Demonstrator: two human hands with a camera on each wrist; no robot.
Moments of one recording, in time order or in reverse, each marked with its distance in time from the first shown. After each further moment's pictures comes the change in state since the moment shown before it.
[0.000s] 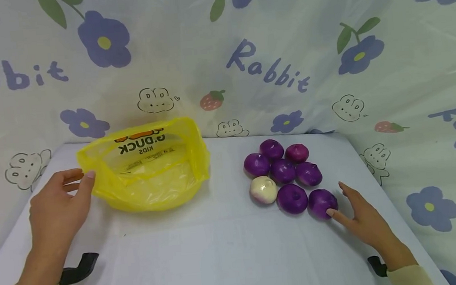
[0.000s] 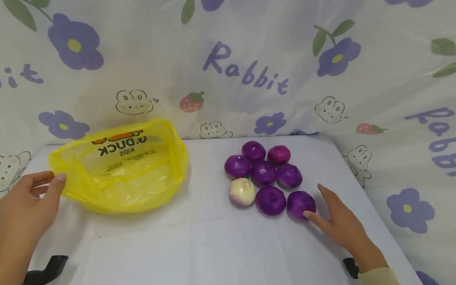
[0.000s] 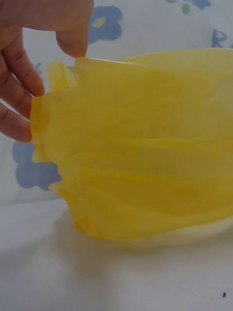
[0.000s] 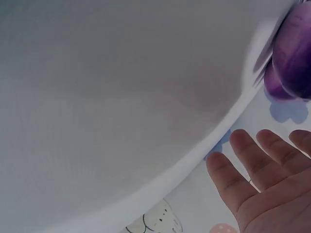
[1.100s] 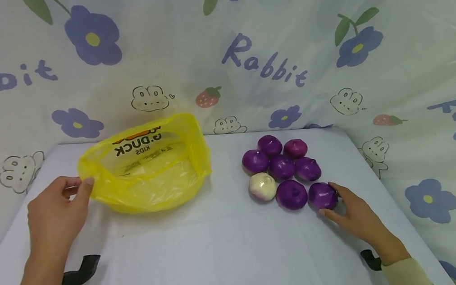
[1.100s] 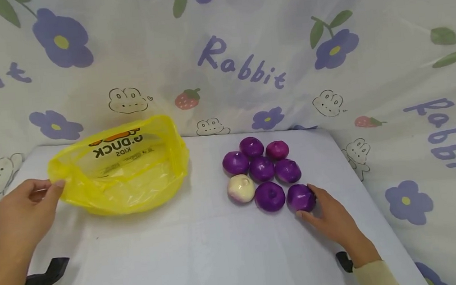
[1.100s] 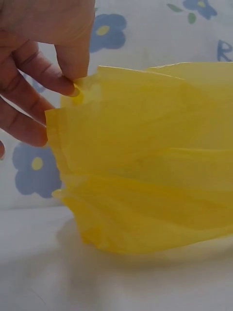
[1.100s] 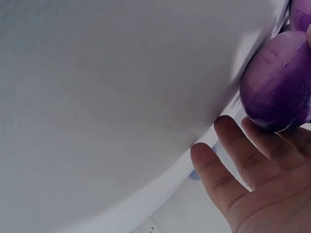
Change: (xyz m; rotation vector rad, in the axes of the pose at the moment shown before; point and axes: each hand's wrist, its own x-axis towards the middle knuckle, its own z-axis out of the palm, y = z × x) left_hand 0.000 0.003 0.004 0.014 -0.008 0.021; right_hand 0.003 -0.016 0.011 0.001 0.030 -0.094
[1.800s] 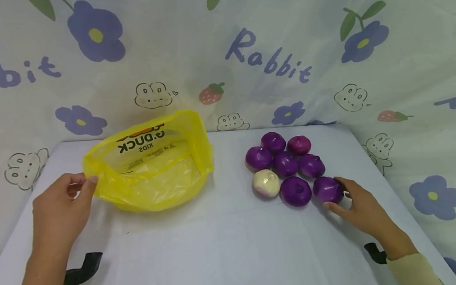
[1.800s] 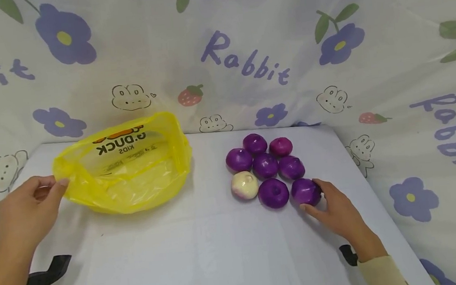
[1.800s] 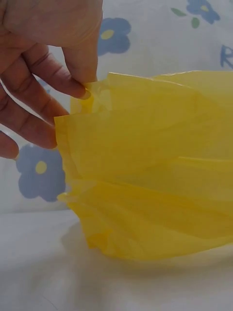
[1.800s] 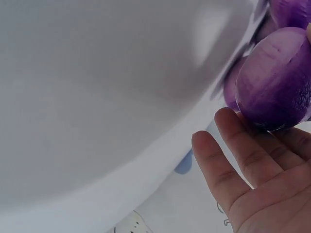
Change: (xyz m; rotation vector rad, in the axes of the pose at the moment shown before) left_hand 0.000 -0.003 -0.003 -0.007 -0.026 0.038; right_hand 0.005 -0.012 -0.015 0.028 0.003 0.015
